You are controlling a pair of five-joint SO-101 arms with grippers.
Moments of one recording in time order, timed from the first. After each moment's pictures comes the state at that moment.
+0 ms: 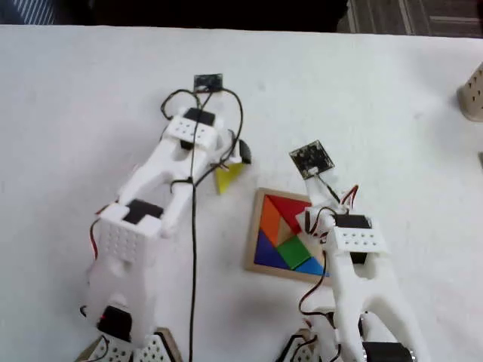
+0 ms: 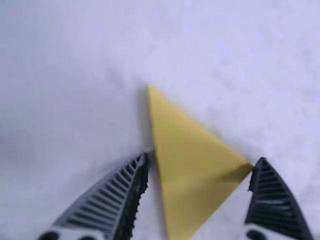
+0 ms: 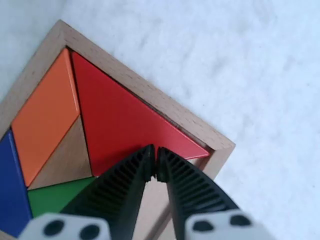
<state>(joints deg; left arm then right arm) 14.4 41.4 -18.8 65.8 22.6 -3.3 -29.5 65.8 35.6 29.5</state>
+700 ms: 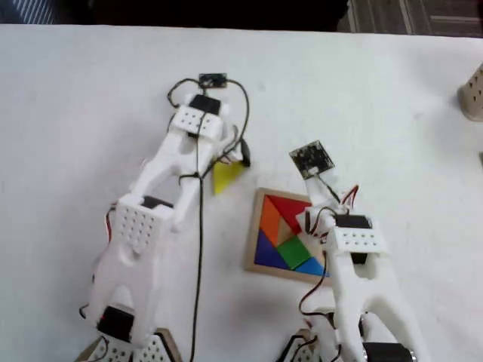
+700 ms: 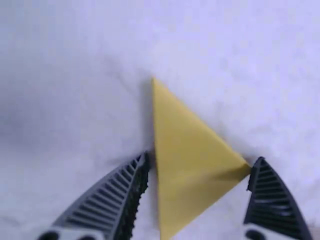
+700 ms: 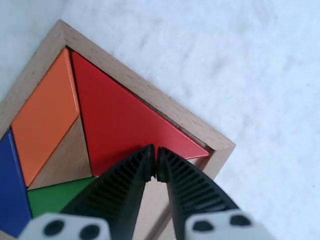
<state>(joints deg) 14.4 52.7 -39.5 82.5 22.4 -3.3 -29.5 65.8 35.6 29.5</state>
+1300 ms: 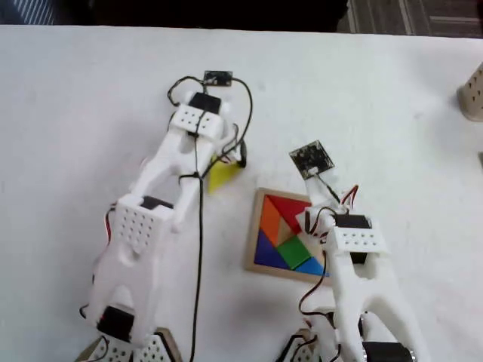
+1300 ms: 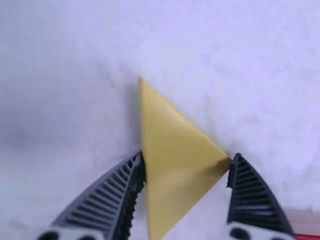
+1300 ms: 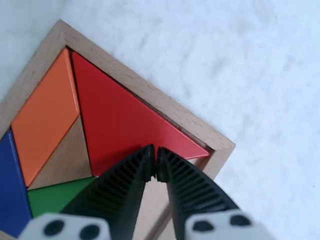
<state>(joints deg) 14.4 52.5 -40.4 83.1 18.2 -3.3 -29.5 65.8 35.6 29.5</state>
